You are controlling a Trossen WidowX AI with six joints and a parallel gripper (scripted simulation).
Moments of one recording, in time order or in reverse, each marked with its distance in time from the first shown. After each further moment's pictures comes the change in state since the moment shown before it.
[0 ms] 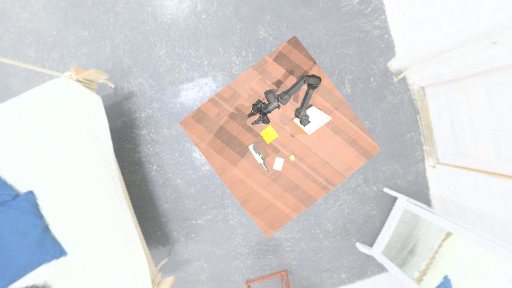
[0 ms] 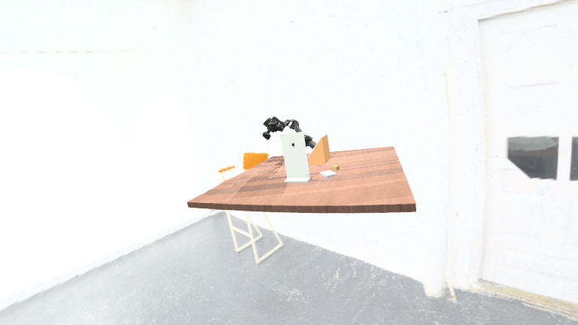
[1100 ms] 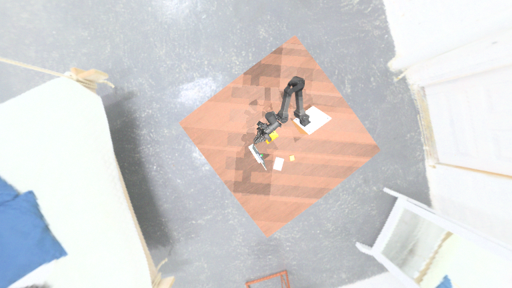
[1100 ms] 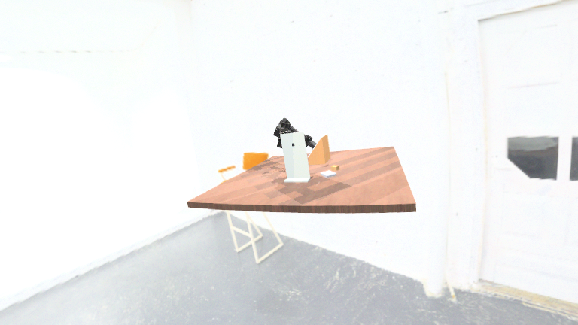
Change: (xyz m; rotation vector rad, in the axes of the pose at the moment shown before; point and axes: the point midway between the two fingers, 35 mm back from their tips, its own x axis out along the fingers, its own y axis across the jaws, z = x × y) arm 0.050 0.041 -0.140 0.392 0.107 0.063
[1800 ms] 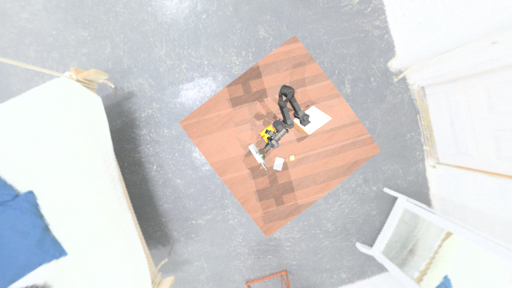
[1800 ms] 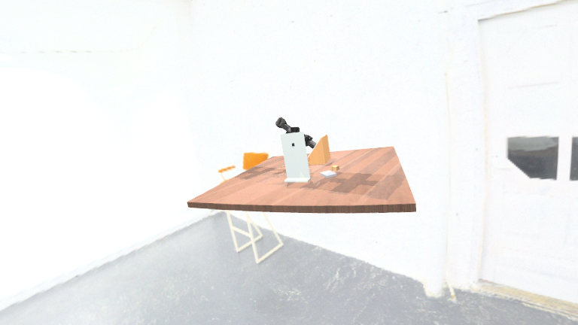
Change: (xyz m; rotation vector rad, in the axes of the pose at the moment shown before) arm -0.018 -0.011 -0.098 0.273 0.102 0.003
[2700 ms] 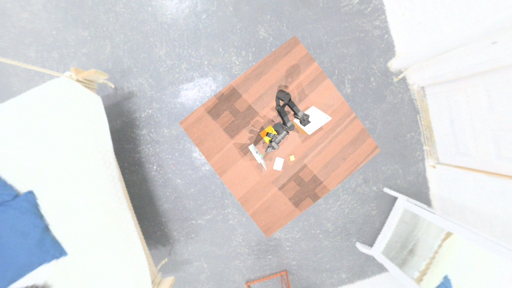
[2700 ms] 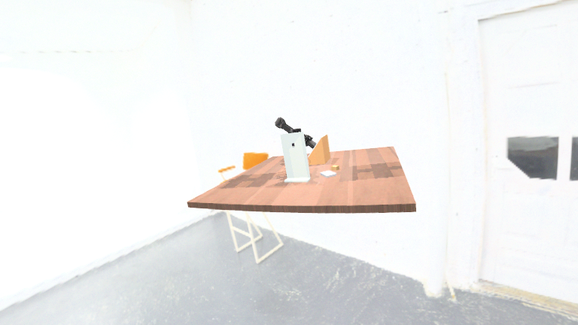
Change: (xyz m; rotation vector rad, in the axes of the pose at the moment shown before) arm 0.006 -0.013 -0.022 0.084 0.037 -0.019
